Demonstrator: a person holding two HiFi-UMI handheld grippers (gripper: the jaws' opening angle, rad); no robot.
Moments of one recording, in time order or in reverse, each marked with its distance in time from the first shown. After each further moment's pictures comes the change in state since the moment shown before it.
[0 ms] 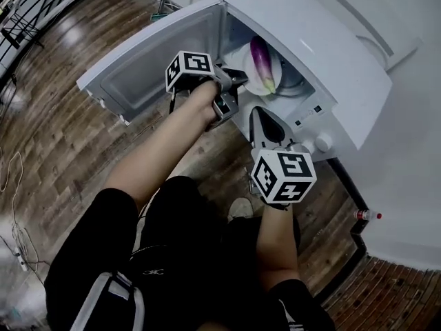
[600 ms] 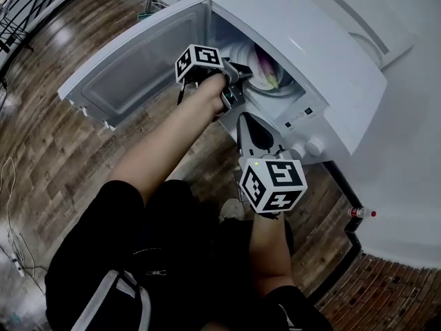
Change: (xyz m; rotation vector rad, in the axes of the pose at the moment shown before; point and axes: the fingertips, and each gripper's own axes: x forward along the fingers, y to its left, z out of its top) left arm 0.073 0.001 0.005 0.008 0.052 -0.007; right arm -0.001 -0.006 -0.008 0.012 0.021 -0.004
